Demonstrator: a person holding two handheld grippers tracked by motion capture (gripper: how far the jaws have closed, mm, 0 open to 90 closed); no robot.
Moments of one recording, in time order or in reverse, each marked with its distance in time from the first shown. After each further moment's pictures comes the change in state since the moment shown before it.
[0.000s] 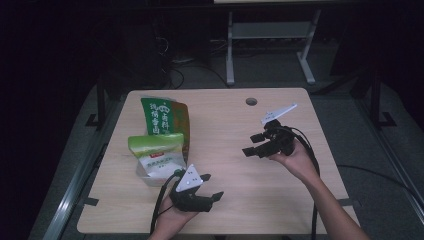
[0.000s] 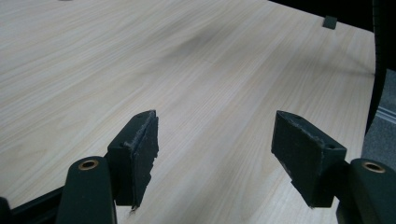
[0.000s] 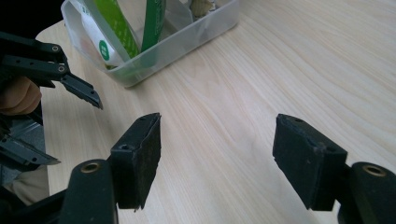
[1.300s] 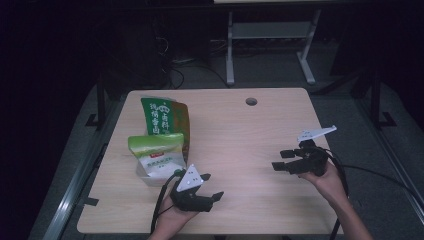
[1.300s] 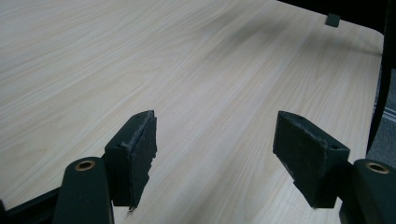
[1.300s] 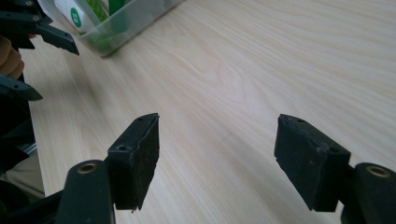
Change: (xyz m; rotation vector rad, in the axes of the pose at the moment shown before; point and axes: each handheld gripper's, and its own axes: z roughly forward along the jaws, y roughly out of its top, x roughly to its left) left arm 0.001 -0.002 0.003 -0.001 0.005 0.003; right arm -0.020 -0.092 -0.042 -0.065 -0.052 0.148
